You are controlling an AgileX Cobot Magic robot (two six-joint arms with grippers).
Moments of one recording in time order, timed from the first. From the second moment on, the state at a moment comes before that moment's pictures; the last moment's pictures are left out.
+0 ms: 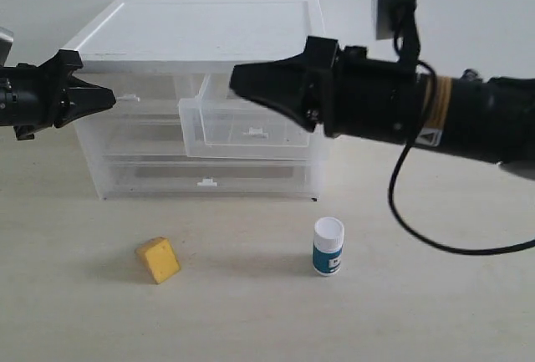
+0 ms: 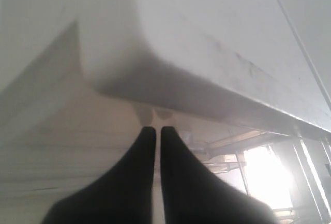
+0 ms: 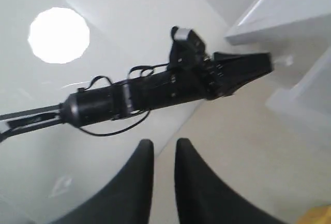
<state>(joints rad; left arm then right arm) 0.12 1.87 -1.13 -1.68 0.80 1.27 0.38 1.61 -0.85 -1.03 -1.07 1.52</state>
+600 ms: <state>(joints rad) 0.12 1.87 -1.13 -1.68 0.79 1.28 0.32 1.55 -0.91 -1.10 -0.36 1.40</state>
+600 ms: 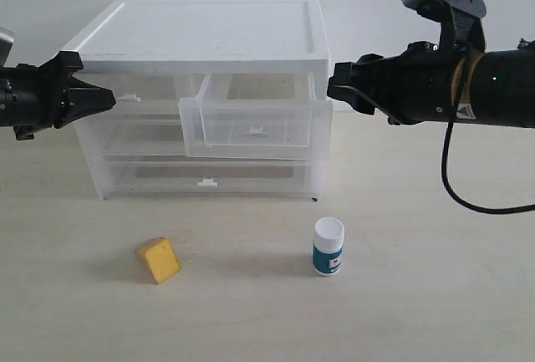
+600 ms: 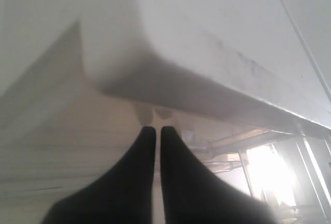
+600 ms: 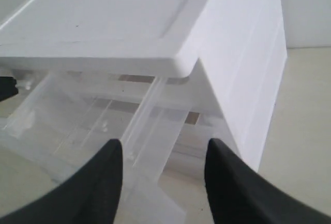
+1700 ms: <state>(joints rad) 0.12 1.87 -1.13 -1.67 0.77 1.28 0.31 1.40 -0.86 -1.73 -0.34 1.95</state>
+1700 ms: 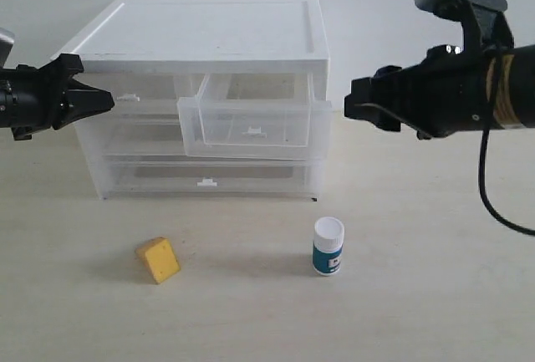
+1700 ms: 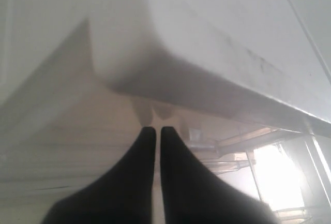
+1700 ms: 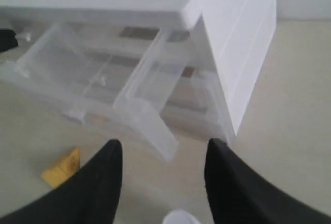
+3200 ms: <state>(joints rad) 0.12 1.87 -1.13 -1.64 0.76 1.29 0.52 1.84 -0.66 -0.32 -0.45 0.27</state>
